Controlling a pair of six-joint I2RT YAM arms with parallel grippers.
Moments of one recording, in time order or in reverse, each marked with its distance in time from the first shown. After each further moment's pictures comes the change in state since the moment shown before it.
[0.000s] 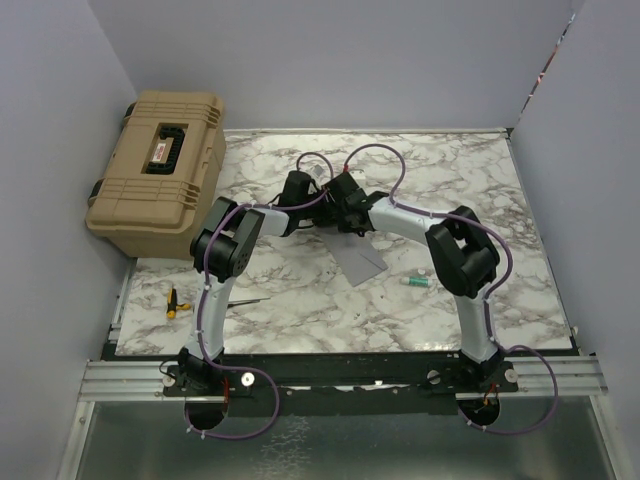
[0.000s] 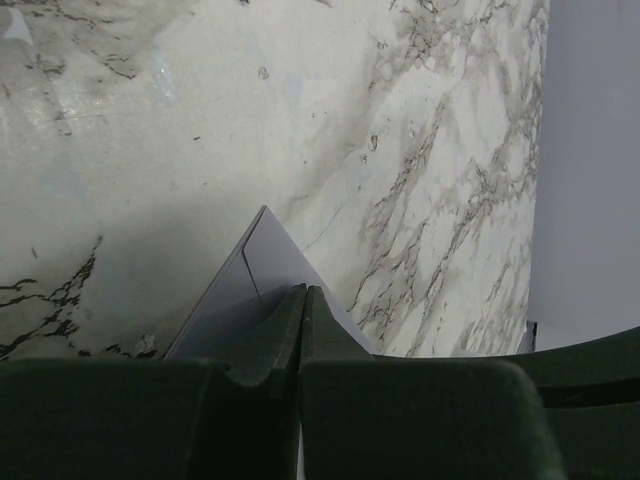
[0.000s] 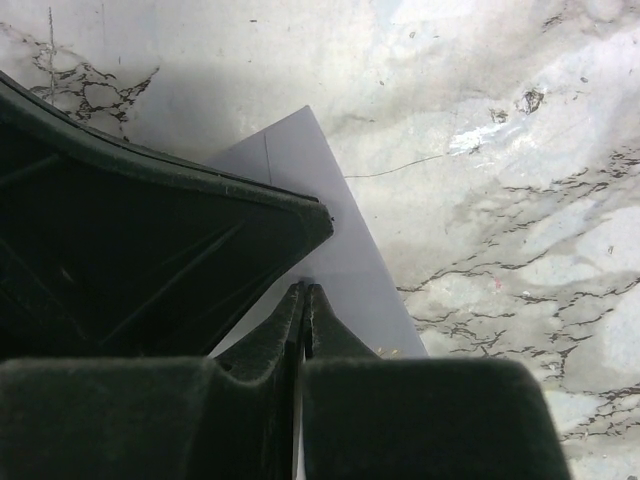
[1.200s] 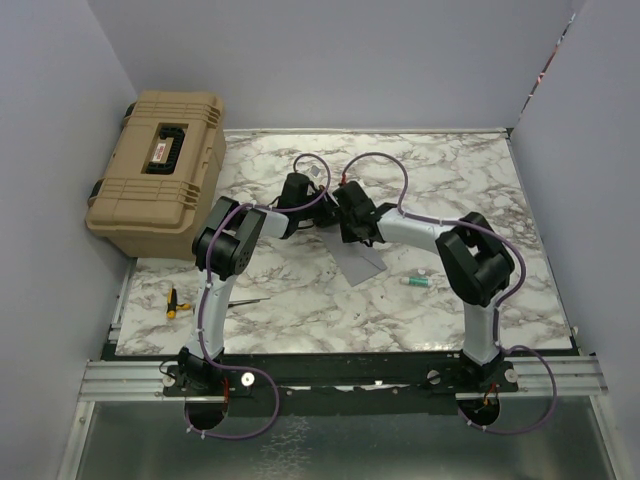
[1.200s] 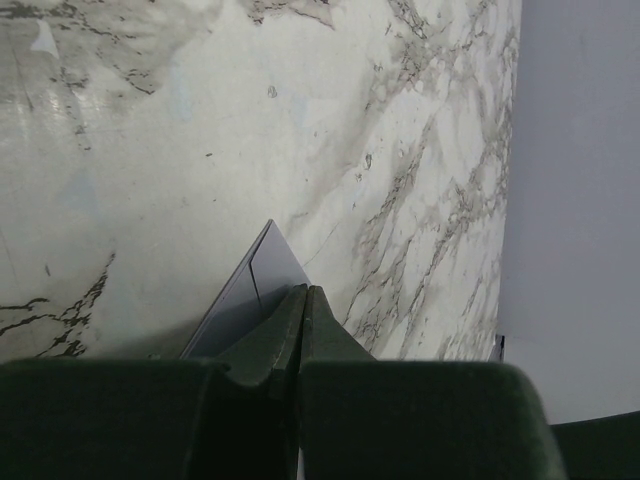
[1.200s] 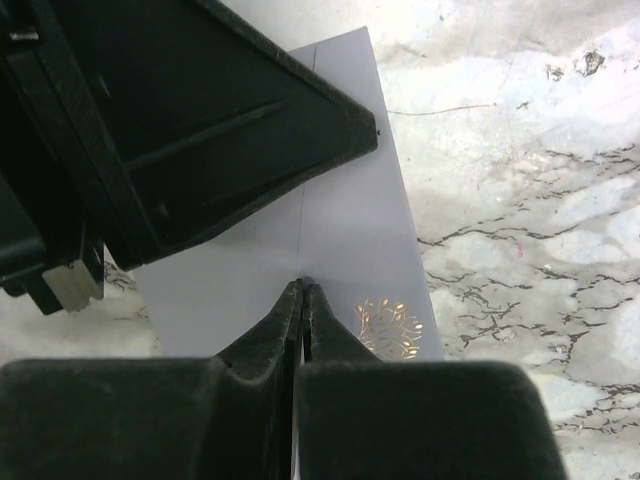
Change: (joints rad) left arm 0.009 0.034 -0.012 0.093 0.003 -0.099; right arm 0.006 -0.099 -0.176 0.121 -0.121 -0.140
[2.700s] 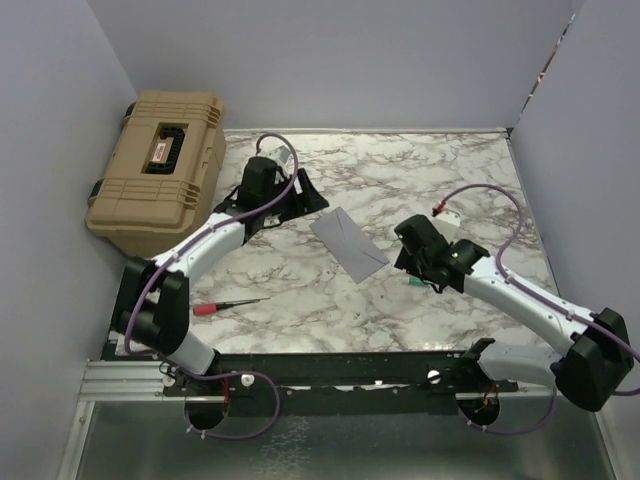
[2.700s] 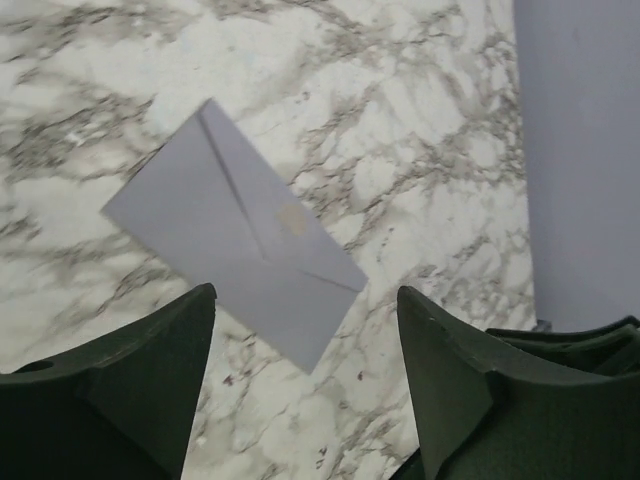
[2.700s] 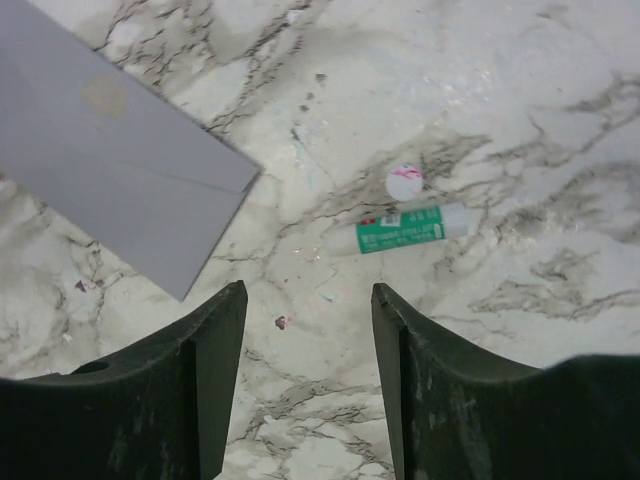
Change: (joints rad) left arm 0.025 -0.648 -0.149 -0.515 -0.130 0.225; right arm 0.005 -0.771 -0.417 -0.435 0.251 0.522
